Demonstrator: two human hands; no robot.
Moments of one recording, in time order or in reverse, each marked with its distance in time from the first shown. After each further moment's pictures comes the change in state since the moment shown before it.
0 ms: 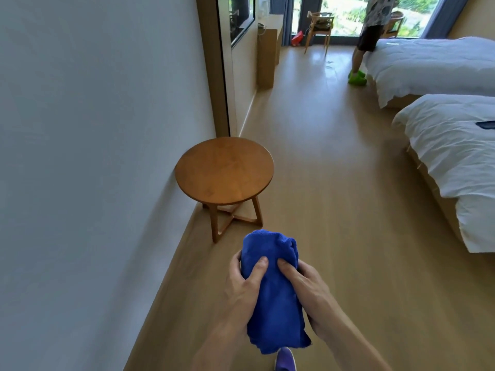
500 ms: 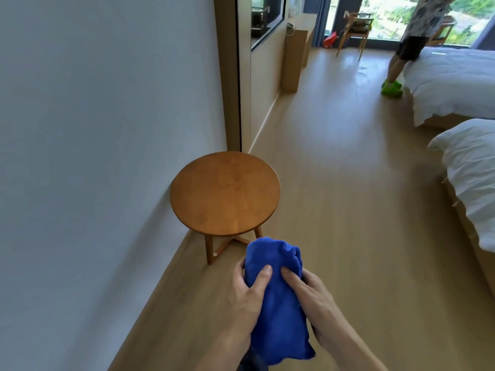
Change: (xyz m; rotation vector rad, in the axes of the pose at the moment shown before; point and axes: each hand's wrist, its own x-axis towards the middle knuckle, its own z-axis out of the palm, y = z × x) left_hand 0.175 0.060 0.108 -0.057 0.120 -0.038; right_hand 0.181 -0.113 -0.074 -0.059 -0.102 0.063
